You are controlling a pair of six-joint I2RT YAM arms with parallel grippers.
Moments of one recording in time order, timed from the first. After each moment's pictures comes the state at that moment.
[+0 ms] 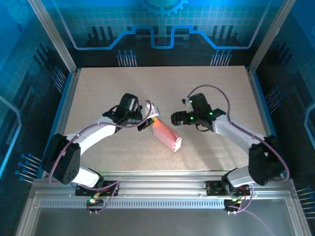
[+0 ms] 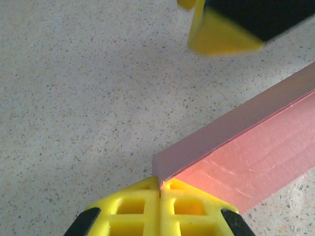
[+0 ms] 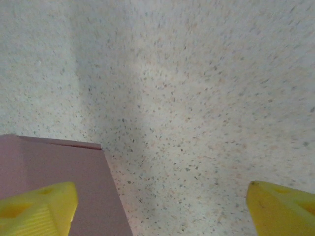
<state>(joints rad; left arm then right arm) -0.47 1.45 0.90 -0.20 0.45 0.56 0.48 1.38 0.93 -0.40 -0.16 0.33</state>
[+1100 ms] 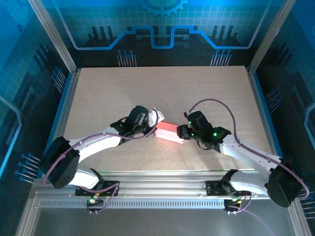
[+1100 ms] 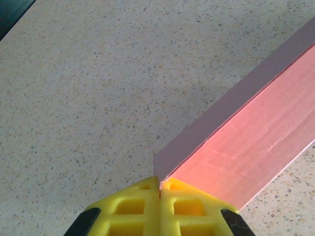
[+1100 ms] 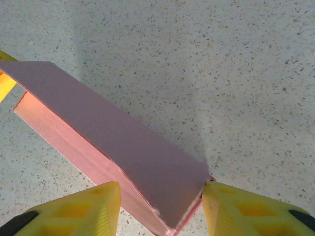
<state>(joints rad) -0.68 1.41 0.79 -0.06 -0.01 0.35 0.70 1.16 0.73 -0.41 0.11 0.47</state>
